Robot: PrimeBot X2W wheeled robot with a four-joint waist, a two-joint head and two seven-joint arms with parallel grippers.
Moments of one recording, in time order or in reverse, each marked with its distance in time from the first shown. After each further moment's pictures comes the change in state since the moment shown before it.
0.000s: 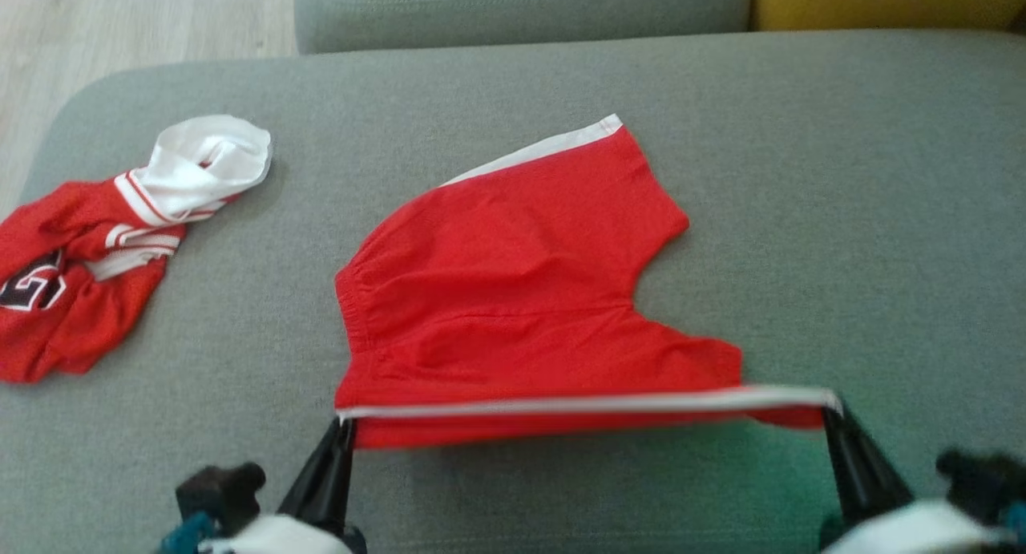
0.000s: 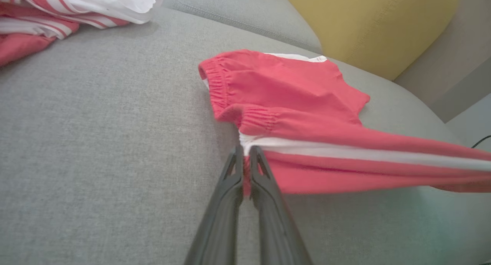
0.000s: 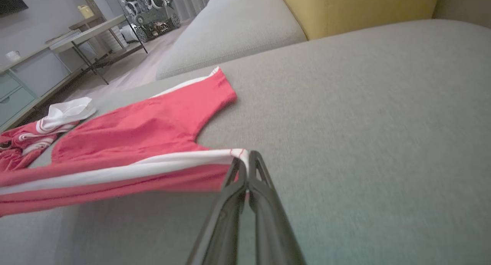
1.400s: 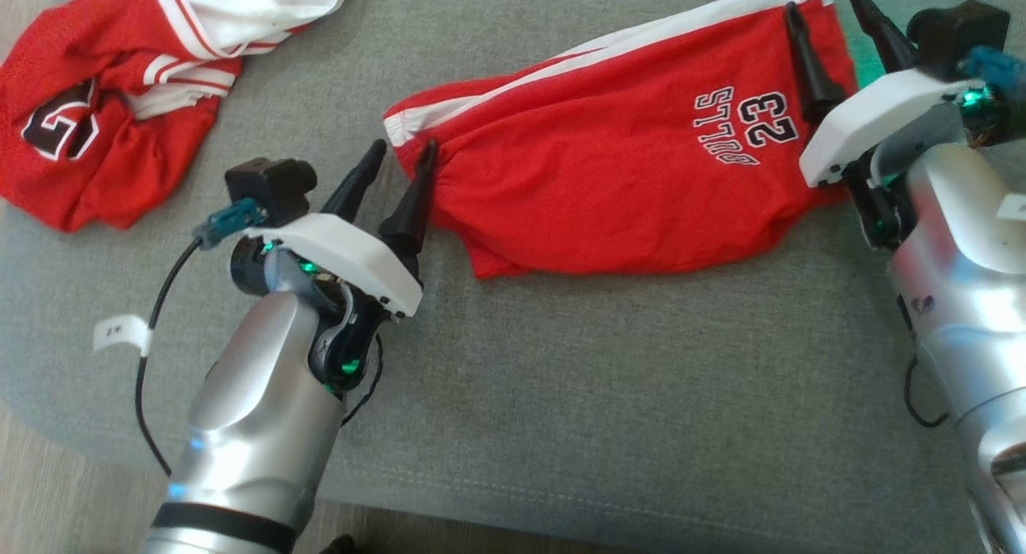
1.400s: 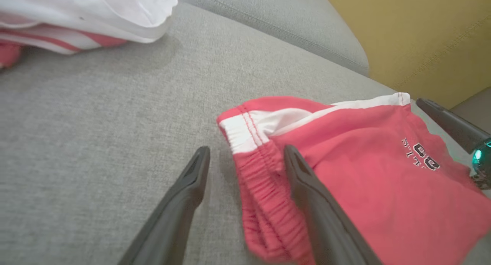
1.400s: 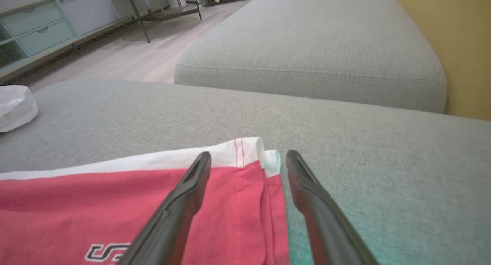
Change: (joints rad) left arm -0.811 -0.040 -0.177 0.603 -0.198 -0.128 -0.077; right arm -1.236 -0.220 0.384 1.073 0.067 0.000 -0.258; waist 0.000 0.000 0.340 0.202
